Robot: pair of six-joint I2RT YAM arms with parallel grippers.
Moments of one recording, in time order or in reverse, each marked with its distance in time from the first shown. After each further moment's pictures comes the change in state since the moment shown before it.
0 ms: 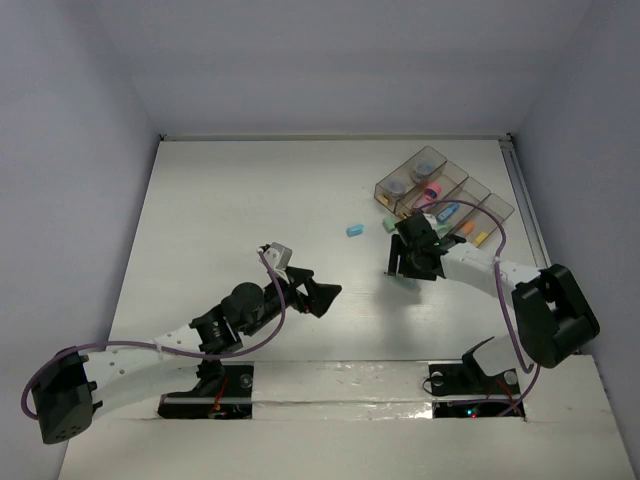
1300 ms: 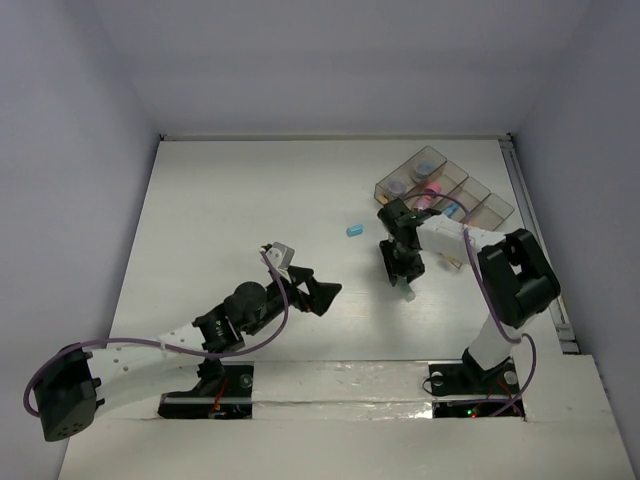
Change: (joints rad) left arm 0.000 0.036 0.000 0.024 -0.019 0.022; right arm 0.000 0.266 0.275 -0.318 -0.157 -0.290
